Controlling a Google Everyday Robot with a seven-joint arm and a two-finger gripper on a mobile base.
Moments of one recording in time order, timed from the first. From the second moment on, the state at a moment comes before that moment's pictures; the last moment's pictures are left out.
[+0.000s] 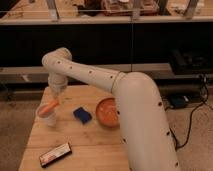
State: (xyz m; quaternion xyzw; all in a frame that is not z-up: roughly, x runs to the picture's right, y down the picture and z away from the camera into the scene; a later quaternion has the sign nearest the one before) arm -0.263 0.039 0.777 -0.29 -0.25 -0.31 0.87
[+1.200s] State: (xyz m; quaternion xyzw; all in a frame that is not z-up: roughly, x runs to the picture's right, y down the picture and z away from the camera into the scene) arm -0.281 0.029 0.767 -0.31 -0.20 -0.30 0.88
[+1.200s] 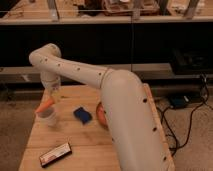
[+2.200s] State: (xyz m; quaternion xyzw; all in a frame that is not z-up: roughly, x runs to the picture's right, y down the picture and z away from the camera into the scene) arm -0.284 0.042 0.779 -0.31 -0.21 -0.30 0.88
